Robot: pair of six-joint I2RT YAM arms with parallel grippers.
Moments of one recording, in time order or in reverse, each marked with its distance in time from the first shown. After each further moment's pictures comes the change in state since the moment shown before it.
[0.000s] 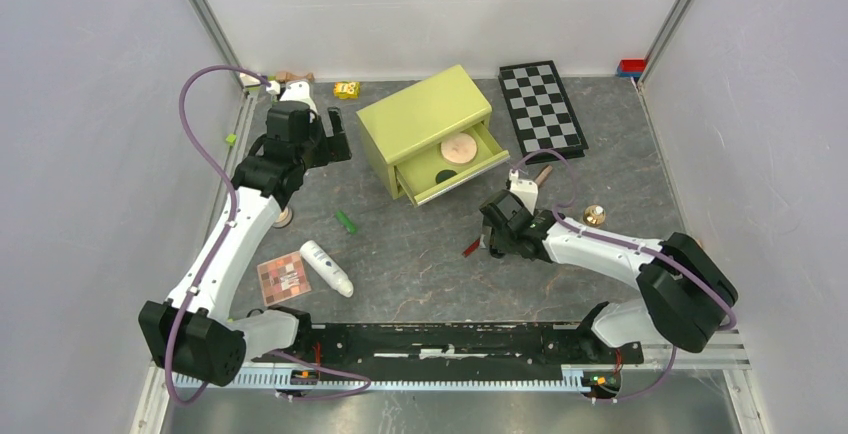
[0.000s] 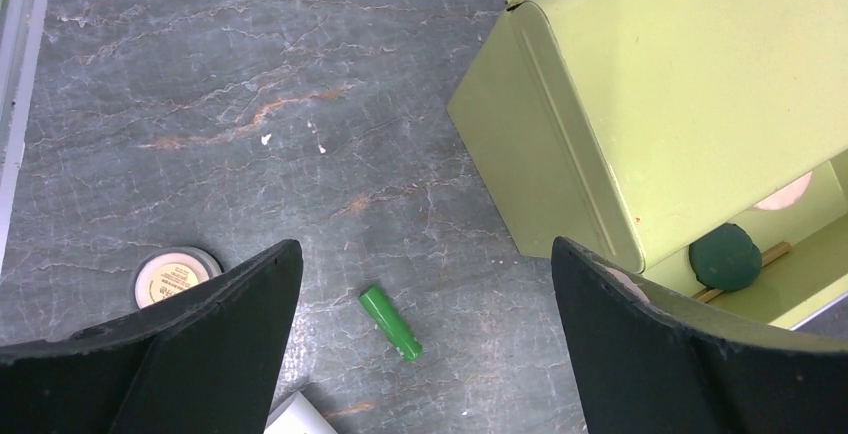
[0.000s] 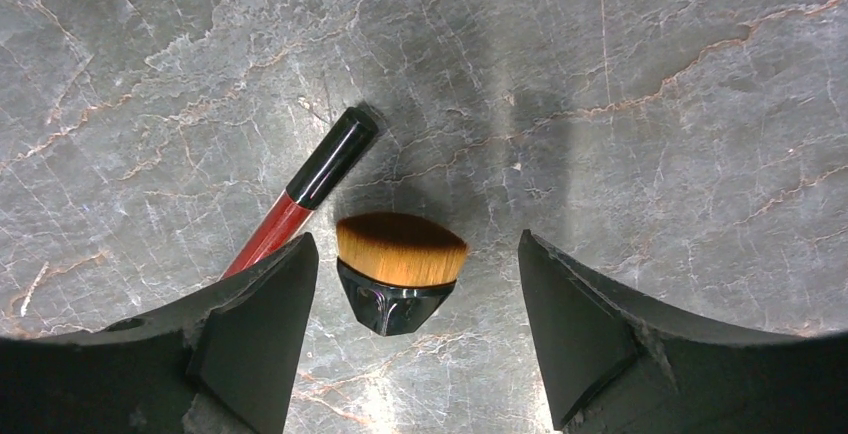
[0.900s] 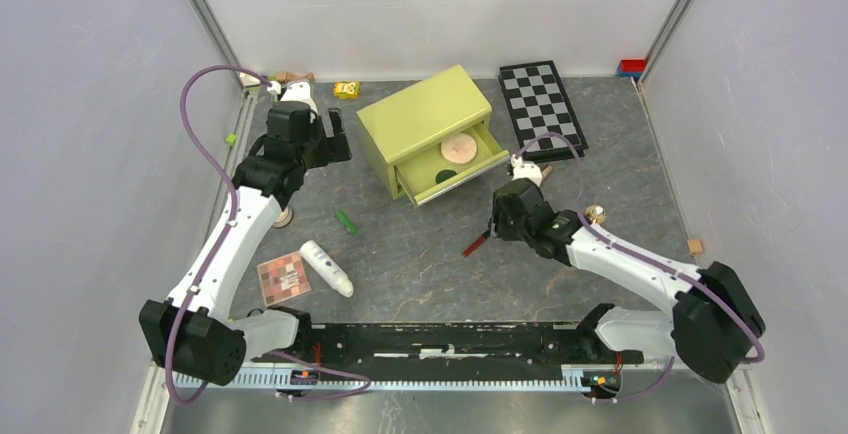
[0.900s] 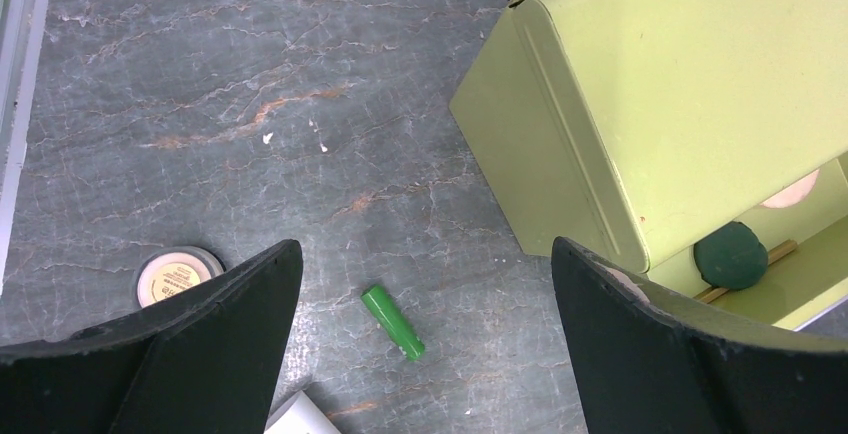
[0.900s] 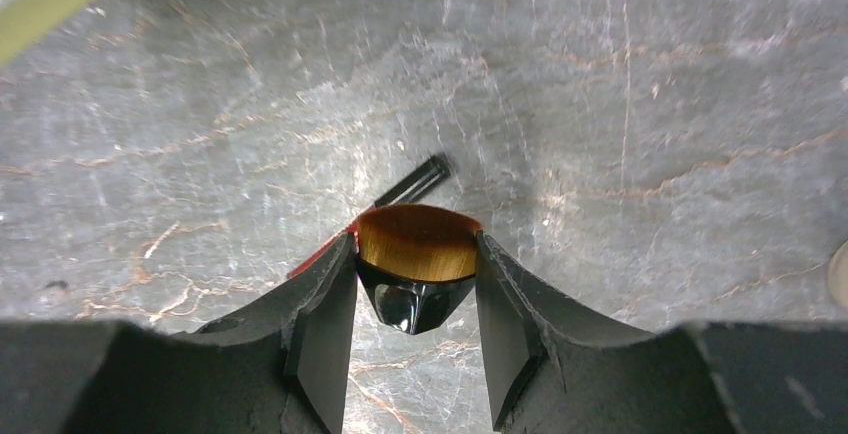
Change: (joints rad) left arm 0.000 0.003 -0.002 0.000 -0.001 0.007; right arm -0.046 -0.144 -0.002 0.075 -0.097 -0.196
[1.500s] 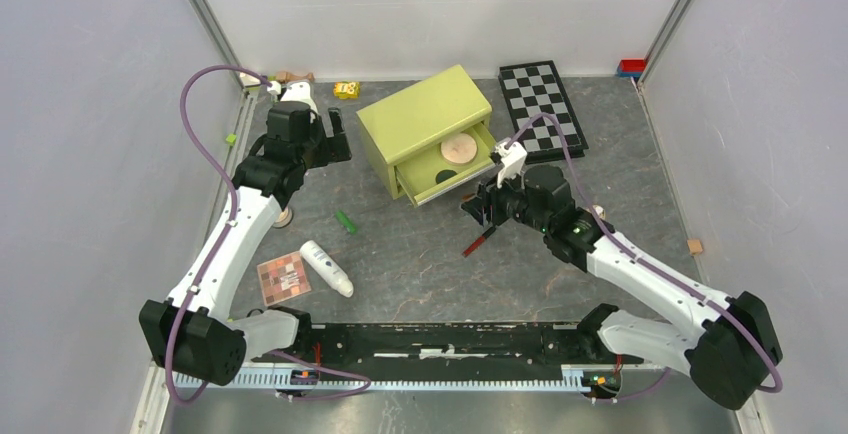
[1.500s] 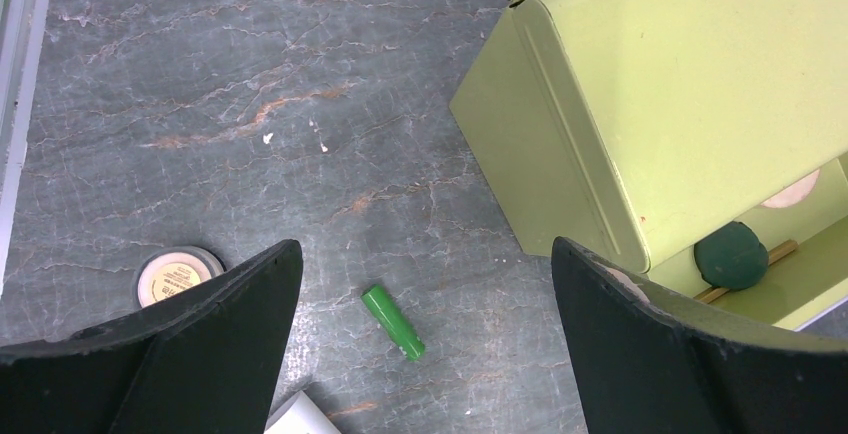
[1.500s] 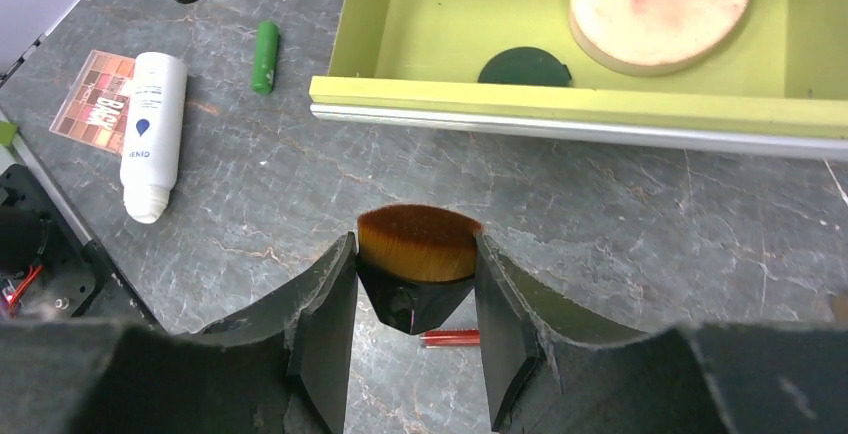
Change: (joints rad) left arm 0.000 0.000 0.000 0.000 0.000 0.000; right arm -0.056 -0.179 0.001 0.322 -0.443 -0.417
